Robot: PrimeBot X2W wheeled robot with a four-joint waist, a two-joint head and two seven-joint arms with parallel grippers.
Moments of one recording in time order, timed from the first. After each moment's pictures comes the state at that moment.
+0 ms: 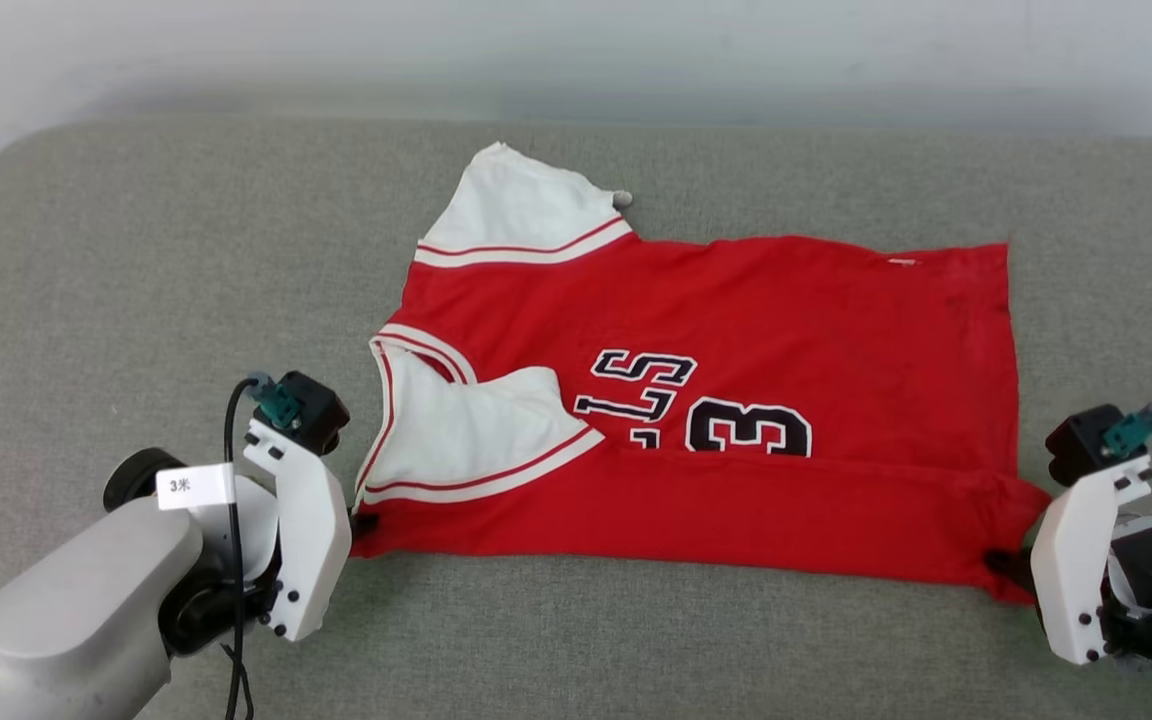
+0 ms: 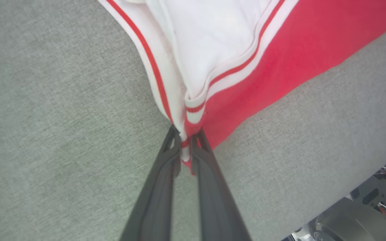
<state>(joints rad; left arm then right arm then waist) -0.71 0.72 -1.03 0.33 -1.00 -0.12 0.47 -0.38 -0.63 0.51 0.36 0.77 0.13 0.66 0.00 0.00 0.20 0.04</state>
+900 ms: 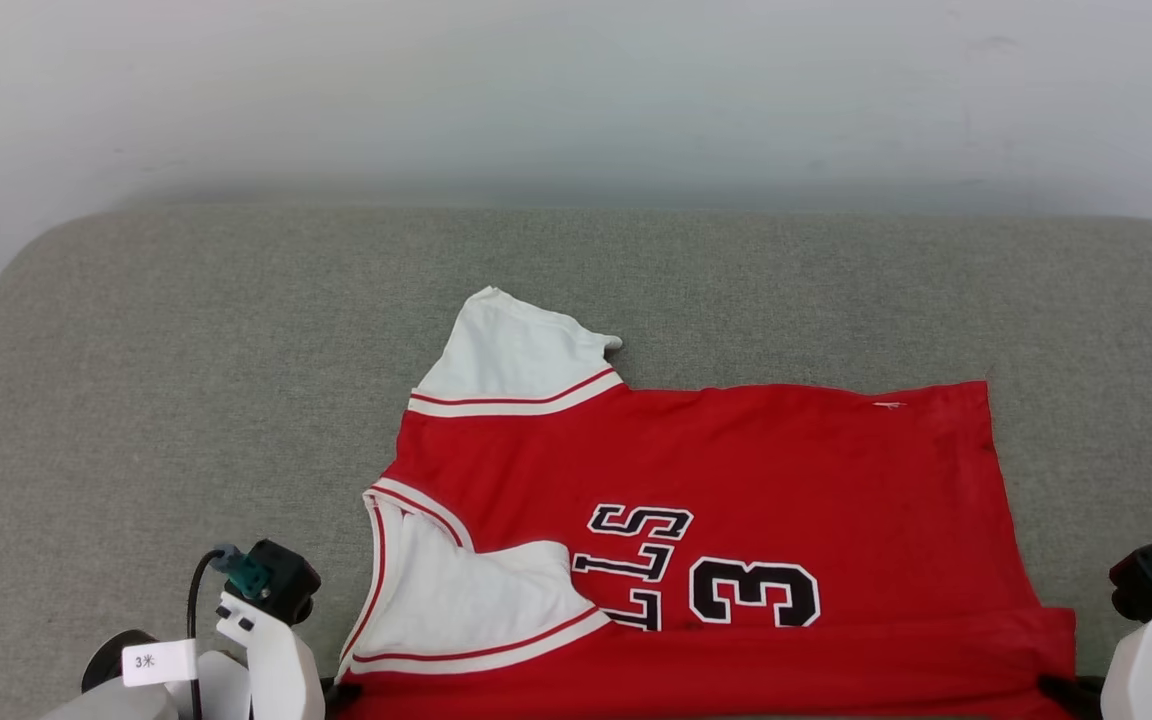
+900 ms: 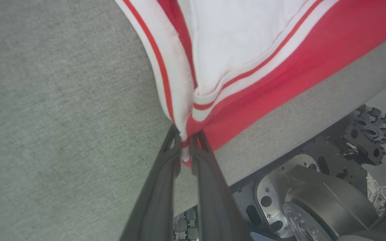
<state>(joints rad) -0.43 0.87 -1.05 0.10 -1.08 0.01 0.40 -0.05 -0.75 0.37 0.12 0.80 0.13 0.62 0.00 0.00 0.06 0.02</state>
